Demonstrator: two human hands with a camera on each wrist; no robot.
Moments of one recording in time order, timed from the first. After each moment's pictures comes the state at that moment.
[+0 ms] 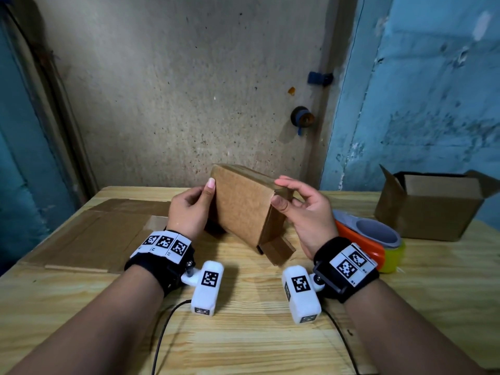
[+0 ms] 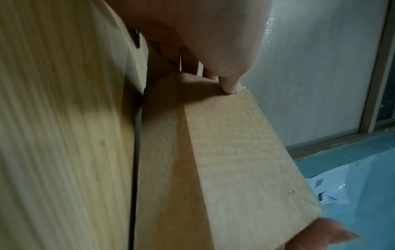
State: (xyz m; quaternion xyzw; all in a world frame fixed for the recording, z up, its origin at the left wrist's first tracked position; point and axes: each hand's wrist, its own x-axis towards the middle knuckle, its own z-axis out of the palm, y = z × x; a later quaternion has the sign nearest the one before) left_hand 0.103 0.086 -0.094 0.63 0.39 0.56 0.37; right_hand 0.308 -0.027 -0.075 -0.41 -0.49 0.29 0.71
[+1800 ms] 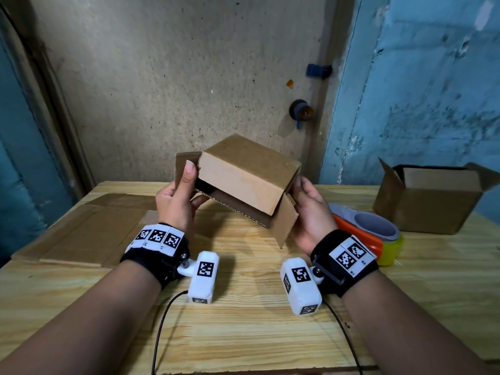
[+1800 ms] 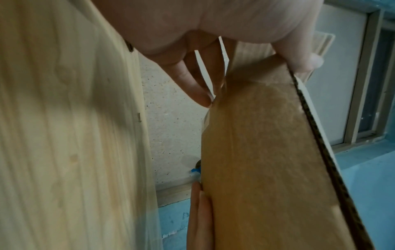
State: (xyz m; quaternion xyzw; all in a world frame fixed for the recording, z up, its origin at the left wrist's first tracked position) left_hand 0.105 0.068 -0.081 0.43 0.22 0.66 0.57; right_hand 0.313 -0.021 -0.079 -0.35 -0.30 0.48 0.75
